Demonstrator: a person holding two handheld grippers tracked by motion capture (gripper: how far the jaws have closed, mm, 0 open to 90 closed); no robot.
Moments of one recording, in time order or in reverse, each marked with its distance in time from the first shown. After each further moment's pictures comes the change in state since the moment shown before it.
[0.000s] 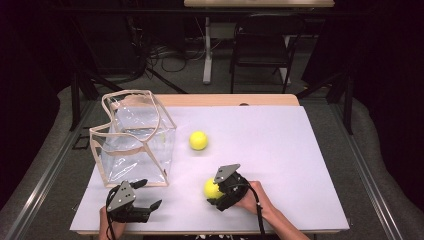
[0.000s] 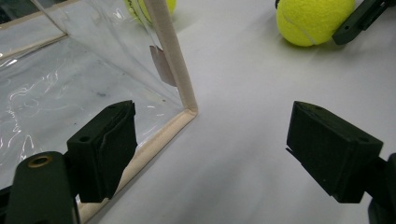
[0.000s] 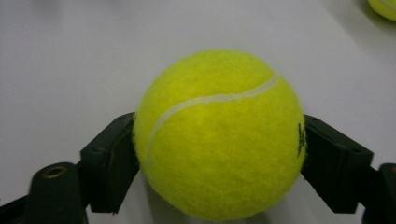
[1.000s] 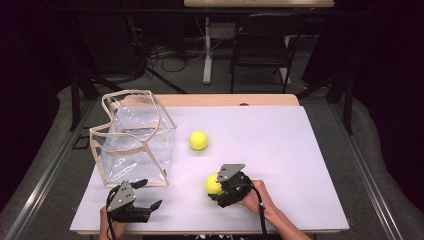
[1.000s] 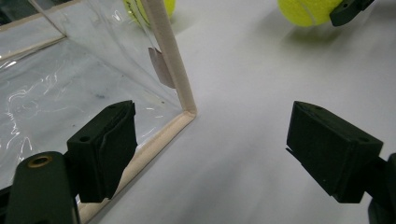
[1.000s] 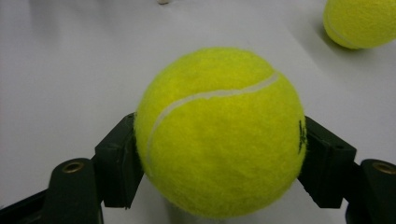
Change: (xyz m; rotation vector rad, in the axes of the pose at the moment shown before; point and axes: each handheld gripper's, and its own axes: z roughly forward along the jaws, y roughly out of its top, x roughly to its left) left arm -0.001 0.000 0.000 -0.006 -0.003 -0.001; right arm 0.002 0.005 -0.016 -0.056 -0.065 -0.018
